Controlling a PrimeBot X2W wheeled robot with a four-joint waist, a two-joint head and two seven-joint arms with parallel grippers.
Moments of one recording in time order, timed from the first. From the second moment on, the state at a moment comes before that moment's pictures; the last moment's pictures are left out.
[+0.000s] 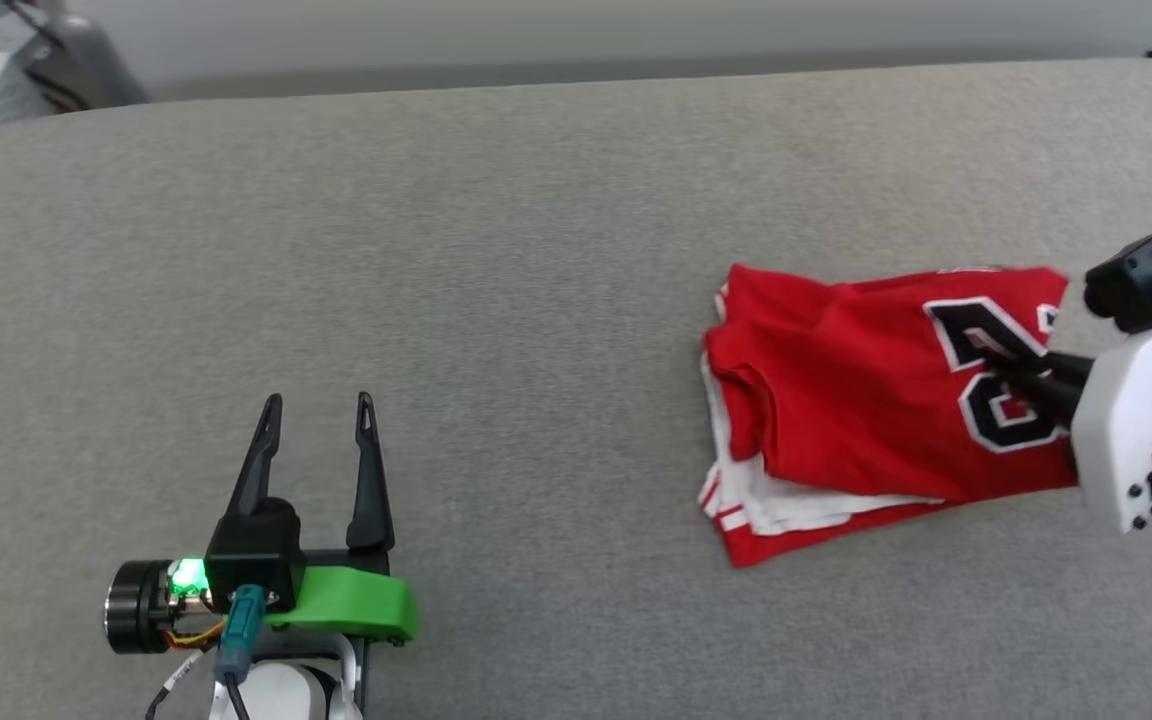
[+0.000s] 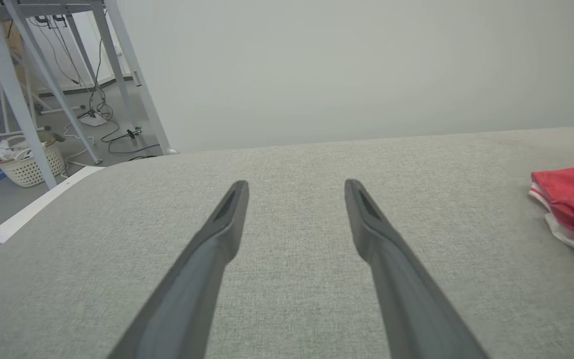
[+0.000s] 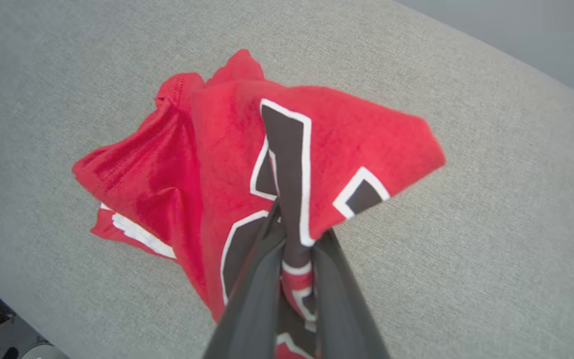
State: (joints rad) left arm -0.05 0.07 -0.09 0.03 -0.03 0.09 -0.26; right arm -0.47 -0.77 0.51 -0.04 0.79 0.13 0.57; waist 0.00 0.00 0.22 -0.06
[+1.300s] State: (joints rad) left arm -0.17 0.12 -0.12 -0.06 -0.01 0.12 -0.26; right arm -0.85 -0.84 0.22 0.78 0.45 0.13 0.20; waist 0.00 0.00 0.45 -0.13
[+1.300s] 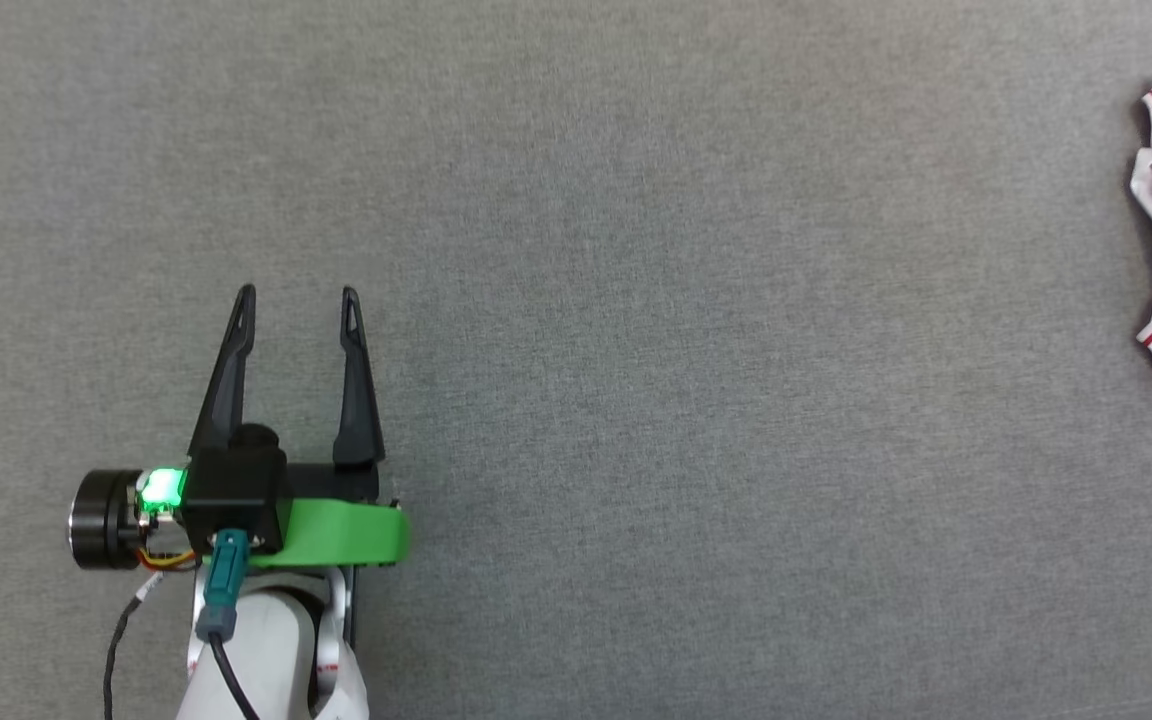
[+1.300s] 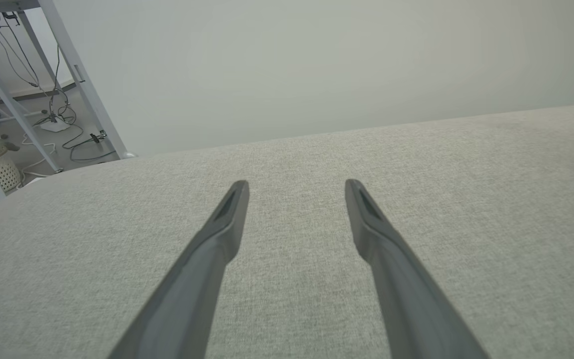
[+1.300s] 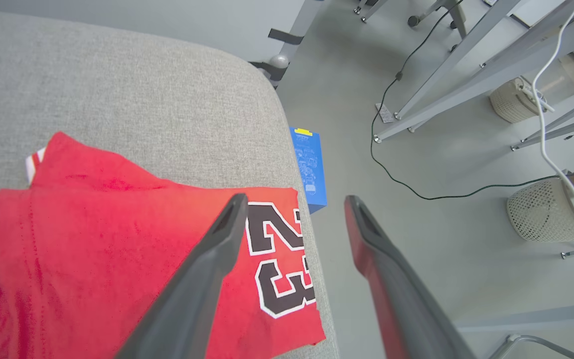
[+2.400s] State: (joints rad) left arm 0.03 0.10 -0.10 0.00 -0.05 0.13 -0.26; right arm -0.18 -0.19 0.03 0.15 0.24 0.13 -0.25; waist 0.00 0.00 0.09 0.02
